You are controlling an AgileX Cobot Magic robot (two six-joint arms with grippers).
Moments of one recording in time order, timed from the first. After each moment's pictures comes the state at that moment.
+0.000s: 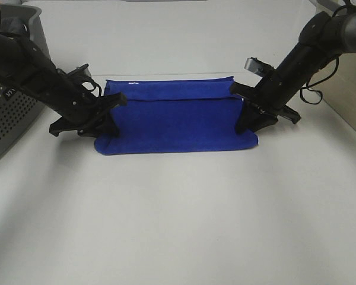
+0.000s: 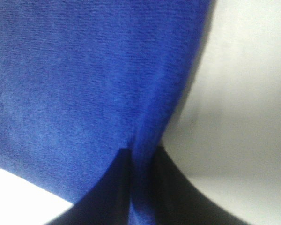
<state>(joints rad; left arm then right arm) -0.20 2.28 -1.48 -0.74 0.58 0.23 0.08 2.44 -1.84 0.51 1.06 -0.20</state>
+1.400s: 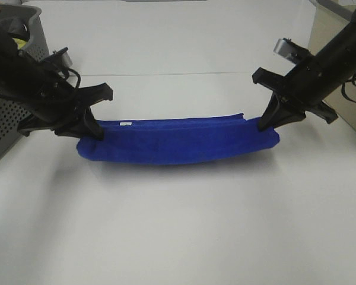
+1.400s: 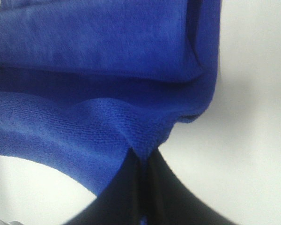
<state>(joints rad) -0.25 1.89 -1.17 -0.68 0.60 0.15 0.07 2.00 -1.36 0.60 0.92 -0.28</state>
